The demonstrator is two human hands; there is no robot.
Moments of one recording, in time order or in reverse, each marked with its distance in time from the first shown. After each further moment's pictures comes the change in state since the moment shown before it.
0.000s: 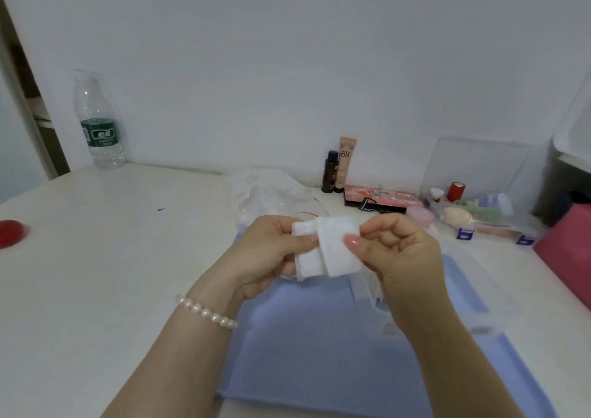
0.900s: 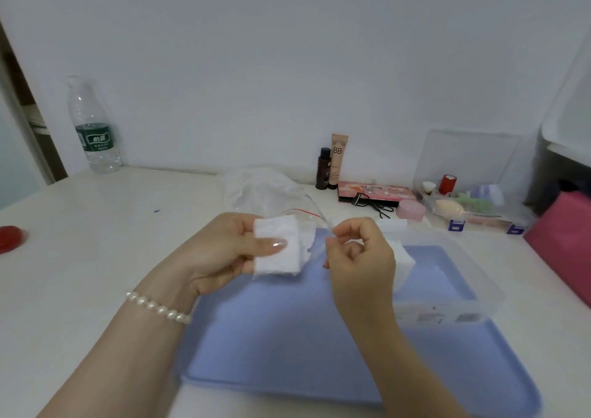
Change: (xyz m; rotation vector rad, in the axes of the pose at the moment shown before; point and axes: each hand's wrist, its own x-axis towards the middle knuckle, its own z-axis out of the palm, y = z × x) left_hand -0.015 0.005 -0.034 -0.006 -0.062 -0.091; right_hand -0.006 0.043 0.017 -0.426 0.223 -0.225
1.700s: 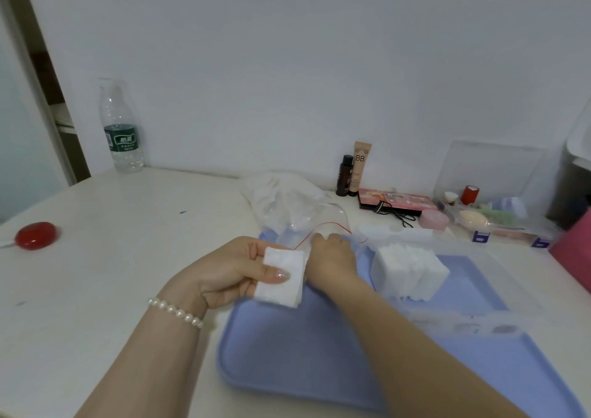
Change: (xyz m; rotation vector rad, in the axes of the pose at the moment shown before) left_hand -0.007 -0.019 -0.046 -0.025 -0.150 -0.105; right_hand 0.033 0.034 0.076 -1.075 -0.660 0.160
